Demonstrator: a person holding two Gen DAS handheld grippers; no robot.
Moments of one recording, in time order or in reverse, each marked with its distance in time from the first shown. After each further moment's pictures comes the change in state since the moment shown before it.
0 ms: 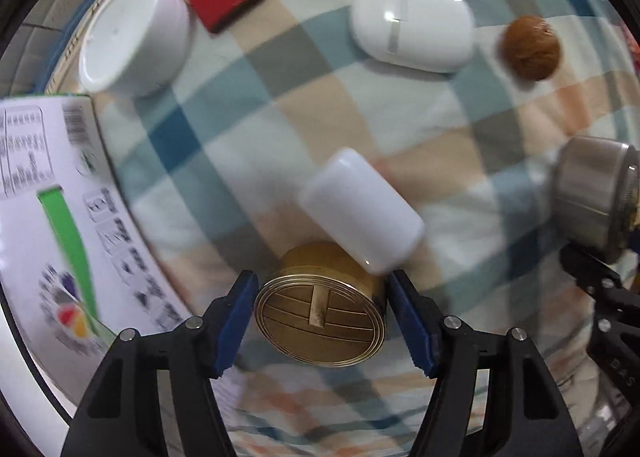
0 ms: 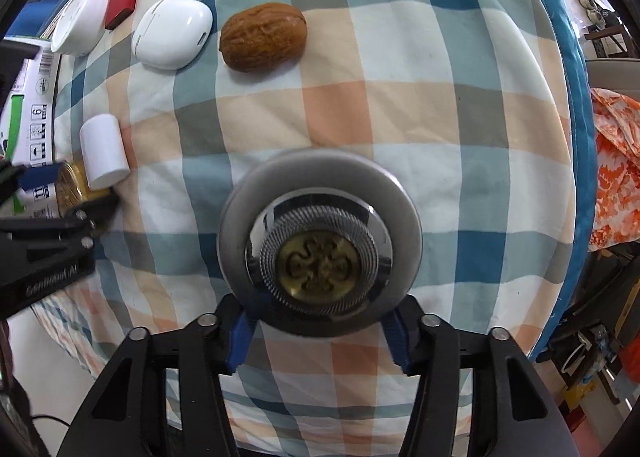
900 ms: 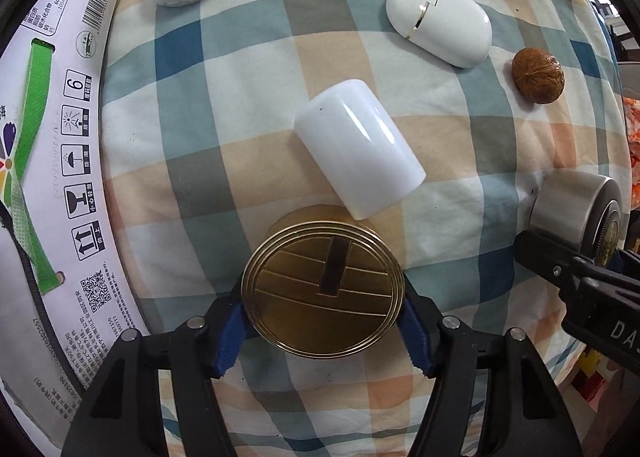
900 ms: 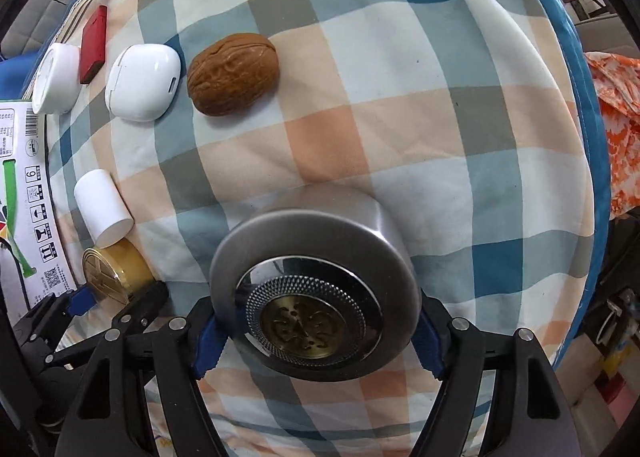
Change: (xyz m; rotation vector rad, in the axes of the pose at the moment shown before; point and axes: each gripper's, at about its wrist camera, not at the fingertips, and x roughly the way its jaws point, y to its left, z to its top) left arm 0.062 -0.017 -0.133 -0.261 -0.104 -0.161; right arm 0.004 -0.022 0.025 0.167 -0.057 0.055
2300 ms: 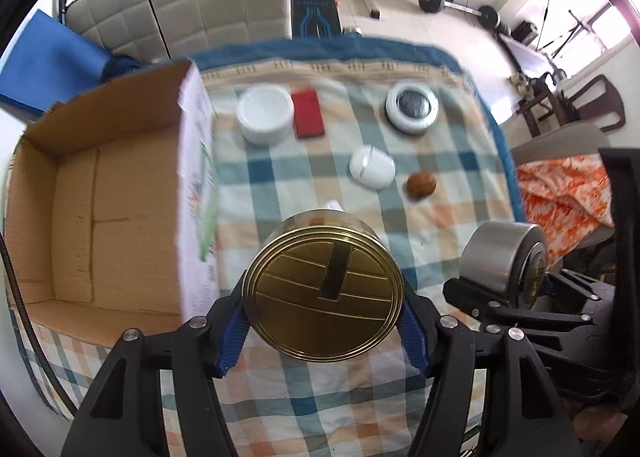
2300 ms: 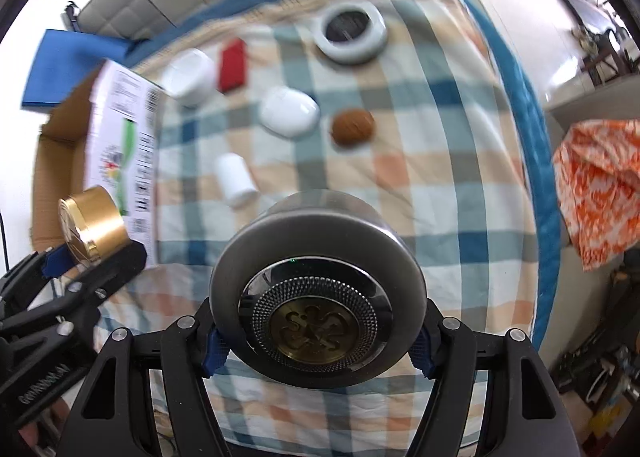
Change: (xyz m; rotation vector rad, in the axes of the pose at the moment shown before) left arm -0.136 0.117 -0.201 -0.048 -0.382 -0.125; right arm -0.107 0.082 -0.049 -0.198 -0.235 0.053
